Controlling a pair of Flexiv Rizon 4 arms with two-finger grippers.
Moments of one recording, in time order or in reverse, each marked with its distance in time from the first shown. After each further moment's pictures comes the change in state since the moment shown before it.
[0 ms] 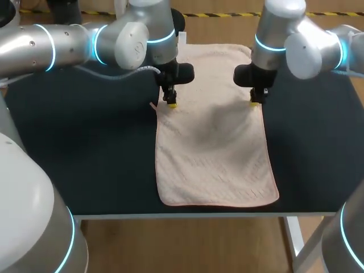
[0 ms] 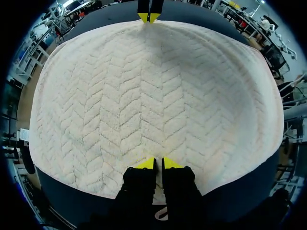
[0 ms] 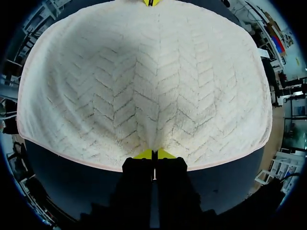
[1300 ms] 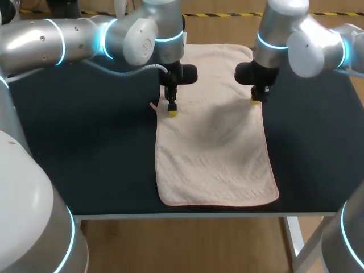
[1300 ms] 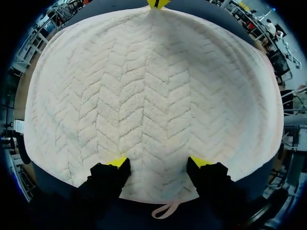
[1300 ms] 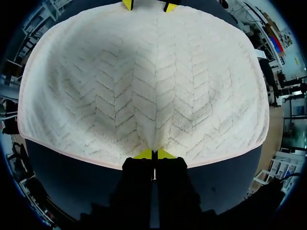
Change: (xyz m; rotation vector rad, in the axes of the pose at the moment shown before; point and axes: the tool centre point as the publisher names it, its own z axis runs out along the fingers) left arm 0.000 0.002 0.007 -0.083 0.038 -0.086; right arm -0.002 -0.002 -0.006 -0.012 -0.005 0.005
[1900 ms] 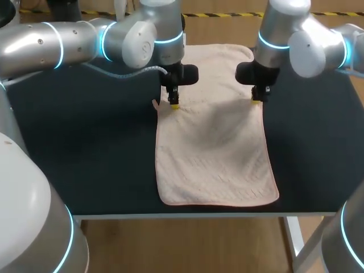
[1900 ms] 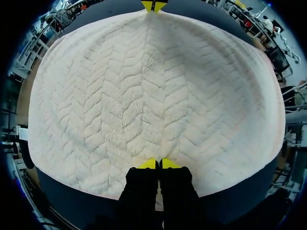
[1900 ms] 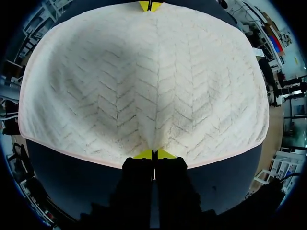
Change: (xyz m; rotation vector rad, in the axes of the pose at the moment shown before) left arm 0.002 -0.007 -0.002 0.029 -0.034 0.032; right arm 0.003 0.000 -0.003 -0.006 0.000 0.005
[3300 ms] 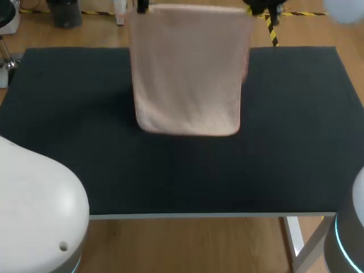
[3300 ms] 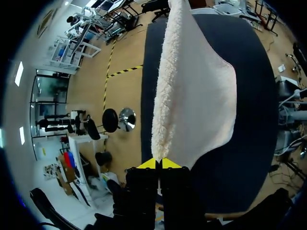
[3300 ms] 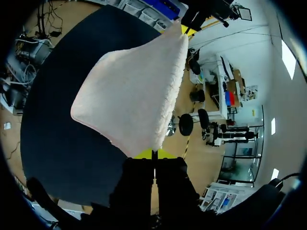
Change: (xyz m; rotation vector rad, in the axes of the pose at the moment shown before) left arm -0.047 0.053 -0.340 -0.139 -0.528 -0.043; right arm -0.070 0.081 -0.311 -0.165 -0.543 -0.329
